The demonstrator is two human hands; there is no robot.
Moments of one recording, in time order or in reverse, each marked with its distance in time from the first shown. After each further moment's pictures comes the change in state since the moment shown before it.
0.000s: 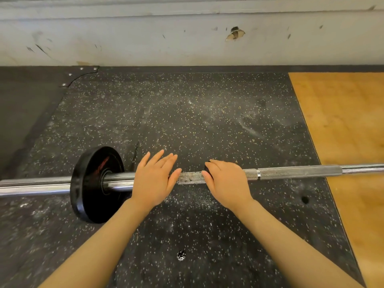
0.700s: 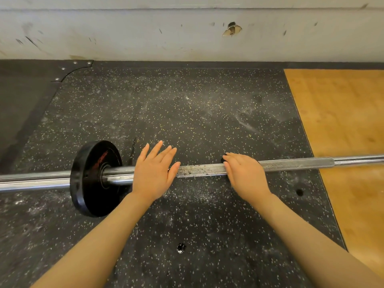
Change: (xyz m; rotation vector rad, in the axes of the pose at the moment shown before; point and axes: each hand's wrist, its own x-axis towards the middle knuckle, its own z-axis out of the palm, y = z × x) left_hand 0.000 0.000 0.000 0.004 0.005 -0.008; right_hand -0.016 0.042 -0.003 -0.054 0.140 0.014
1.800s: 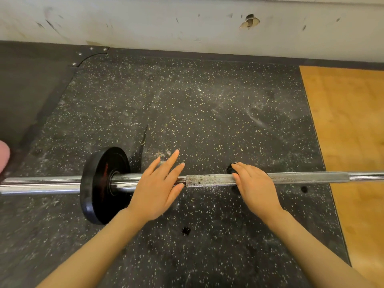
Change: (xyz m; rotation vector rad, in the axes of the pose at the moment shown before) left_hand -0.073 0.002 -0.018 -0.008 -0.122 0.152; right_hand -0.045 -0.021 -0.022 0.037 -0.085 0.000
